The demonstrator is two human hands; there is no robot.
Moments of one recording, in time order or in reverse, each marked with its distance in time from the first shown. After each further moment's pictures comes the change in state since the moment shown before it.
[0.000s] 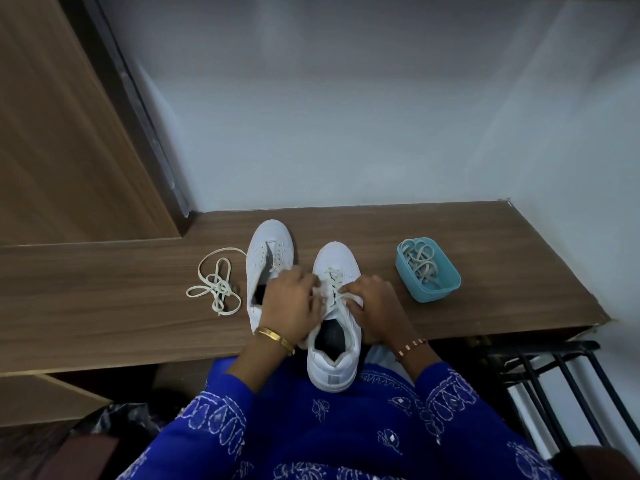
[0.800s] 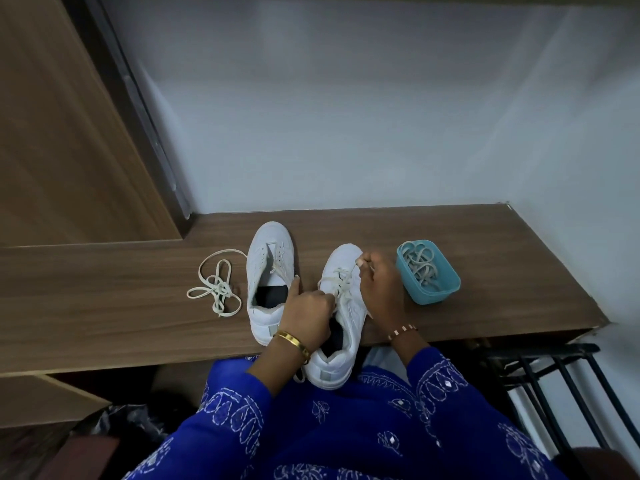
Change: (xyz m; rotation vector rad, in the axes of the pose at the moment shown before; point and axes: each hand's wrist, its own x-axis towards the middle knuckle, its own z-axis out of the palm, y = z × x) left_hand 0.003 0.029 0.006 0.352 -0.357 0.035; right_hand 0.018 -0.015 -0.011 0.426 0.432 0.278
